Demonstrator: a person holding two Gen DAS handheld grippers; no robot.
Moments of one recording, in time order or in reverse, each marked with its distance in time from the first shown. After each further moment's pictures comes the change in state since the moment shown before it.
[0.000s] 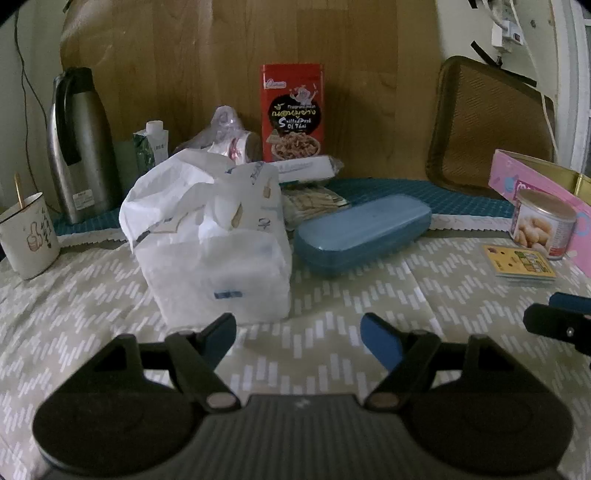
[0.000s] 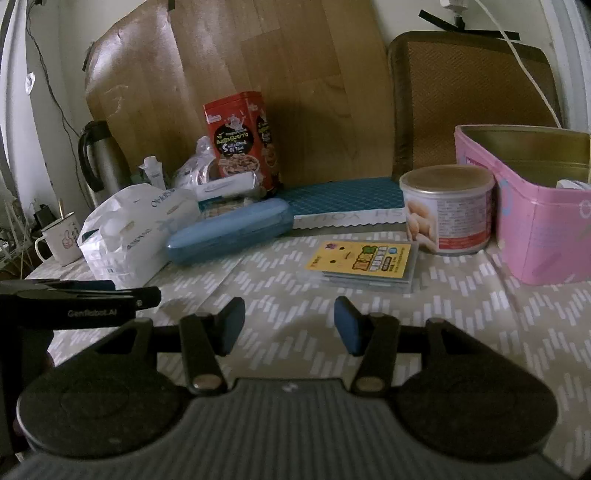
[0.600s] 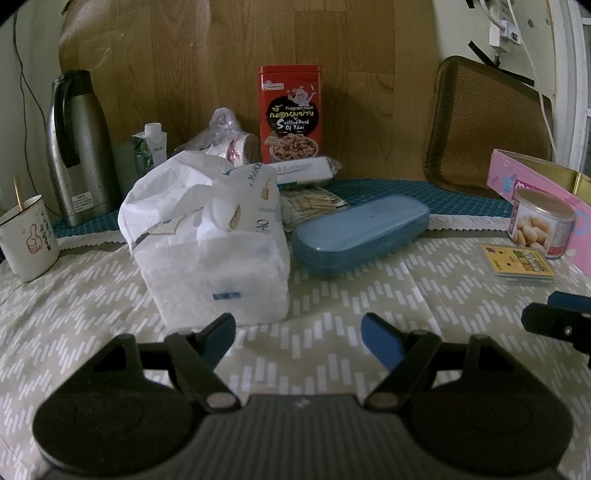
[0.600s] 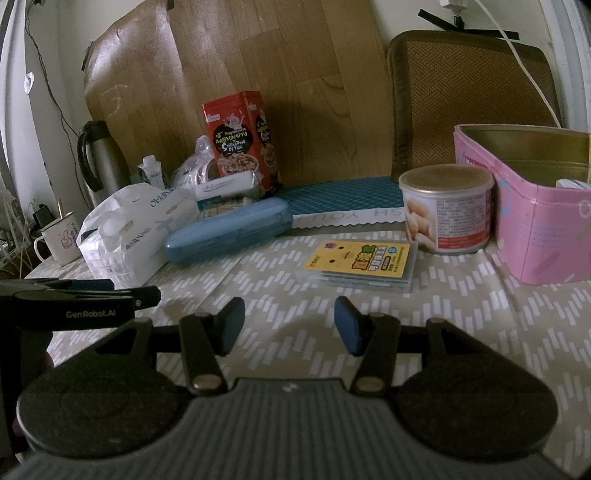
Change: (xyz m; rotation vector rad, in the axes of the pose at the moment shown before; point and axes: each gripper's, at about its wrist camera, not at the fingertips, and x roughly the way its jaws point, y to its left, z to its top) left arm -0.001 -0.001 0.000 0.002 -0.003 0.001; right arm 0.000 0.000 0.000 -0.002 0.001 0.003
